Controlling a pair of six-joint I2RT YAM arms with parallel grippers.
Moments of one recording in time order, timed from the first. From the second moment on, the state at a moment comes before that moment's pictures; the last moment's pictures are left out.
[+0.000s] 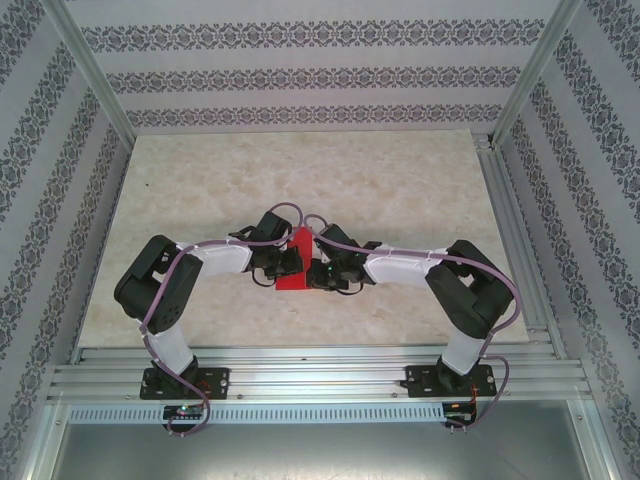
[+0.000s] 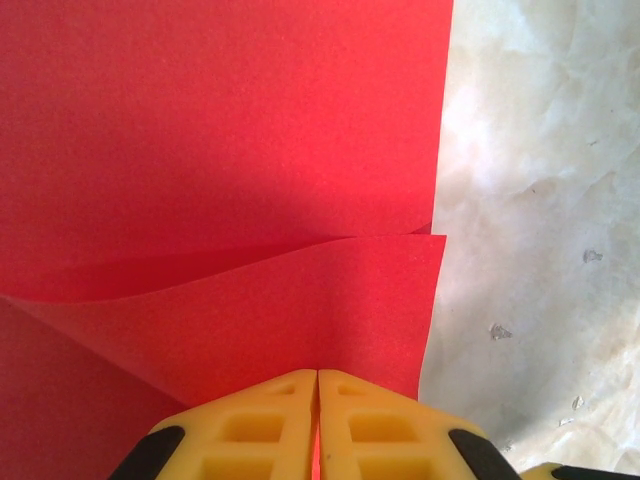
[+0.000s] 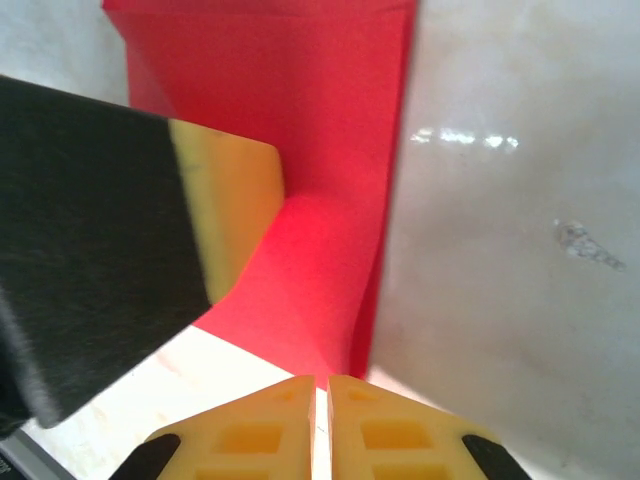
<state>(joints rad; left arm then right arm) -0.57 1.77 0.90 -0.21 0.33 -0.74 0.81 1.75 0.94 -0.22 -0.28 0.80</state>
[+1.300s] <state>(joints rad) -0.42 1.78 0.90 -0.20 0.41 -0.67 0.80 1.83 0.93 -0.15 -0.32 0.84</state>
